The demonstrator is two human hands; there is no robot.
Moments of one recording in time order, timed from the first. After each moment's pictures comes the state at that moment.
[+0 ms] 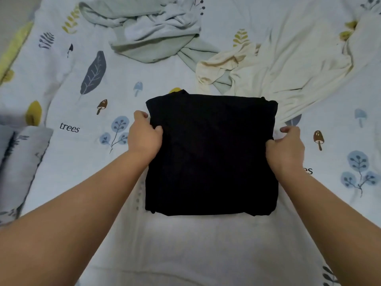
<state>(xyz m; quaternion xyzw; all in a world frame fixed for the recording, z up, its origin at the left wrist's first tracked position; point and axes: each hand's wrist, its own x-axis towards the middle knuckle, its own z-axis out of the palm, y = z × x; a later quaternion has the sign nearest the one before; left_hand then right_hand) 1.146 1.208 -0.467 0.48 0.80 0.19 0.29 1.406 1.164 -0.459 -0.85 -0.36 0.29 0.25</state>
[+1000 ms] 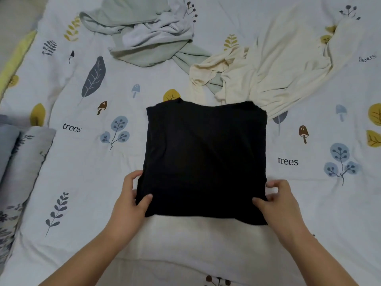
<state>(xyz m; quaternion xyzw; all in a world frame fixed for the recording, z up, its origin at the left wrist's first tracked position) 1.120 1.050 -0.441 0.43 0.73 0.20 0.48 1.403 1.039 -0.437 -0.81 -0.31 0.46 0.20</state>
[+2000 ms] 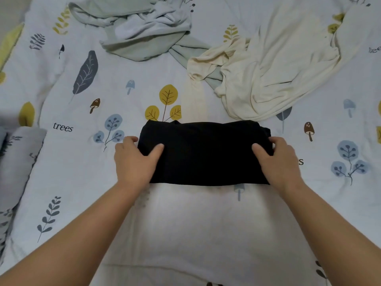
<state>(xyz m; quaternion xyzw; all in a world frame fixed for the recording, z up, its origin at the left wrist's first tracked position) 1.148 1.144 -0.457 0.45 0.83 0.17 0.29 1.413 1.121 -0.453 -0.83 -0.41 0.33 0.18</state>
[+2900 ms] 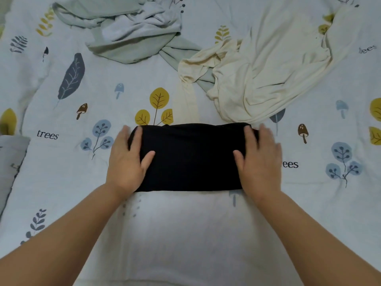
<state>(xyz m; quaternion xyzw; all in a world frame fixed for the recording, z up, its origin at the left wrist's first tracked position) 1.125 1.156 -0.493 0.70 0.69 0.05 0.17 1.397 1.122 -0.484 -0.77 -0.63 0.09 0.07</state>
